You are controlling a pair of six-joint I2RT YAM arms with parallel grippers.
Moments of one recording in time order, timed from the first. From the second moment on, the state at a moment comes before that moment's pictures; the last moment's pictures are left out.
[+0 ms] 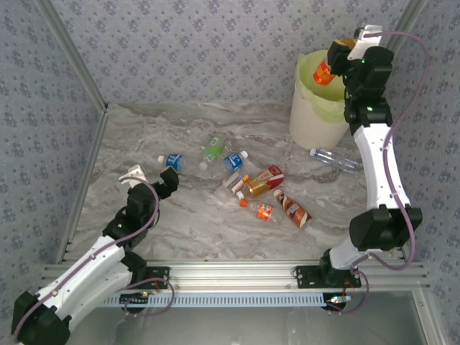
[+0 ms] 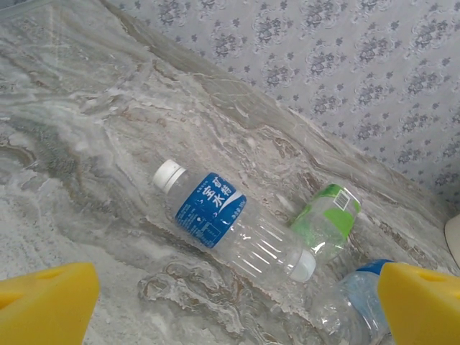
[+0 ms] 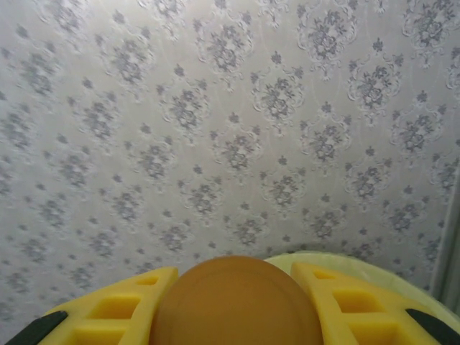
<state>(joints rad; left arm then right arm) -0.56 0.66 0.39 -0.08 -0.53 -0.73 0.02 1.58 1.77 -0.13 0.03 0.08</state>
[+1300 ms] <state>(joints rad) -0.55 0.73 0.38 -0.14 -0.55 -0.79 -0.04 1.64 1.89 -0.67 0.07 0.15</state>
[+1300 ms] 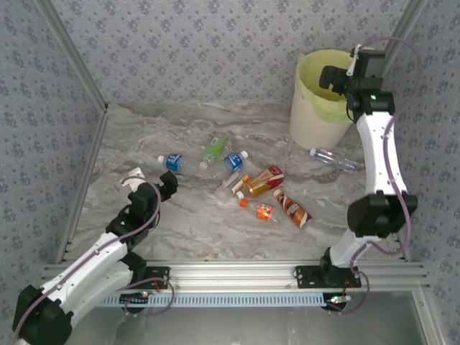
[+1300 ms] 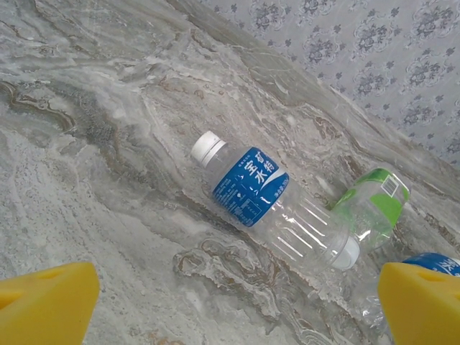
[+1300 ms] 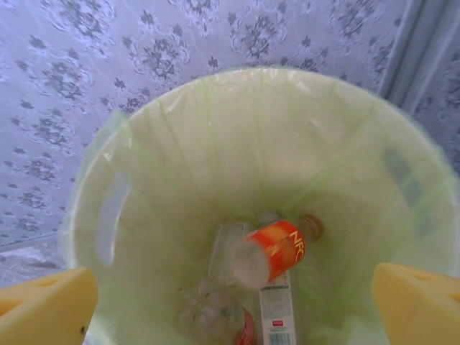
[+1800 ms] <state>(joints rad) -0.53 0.78 0.38 -0.13 -0.55 -0.80 -0.17 1.25 1.22 -0.60 -0.09 0.02</state>
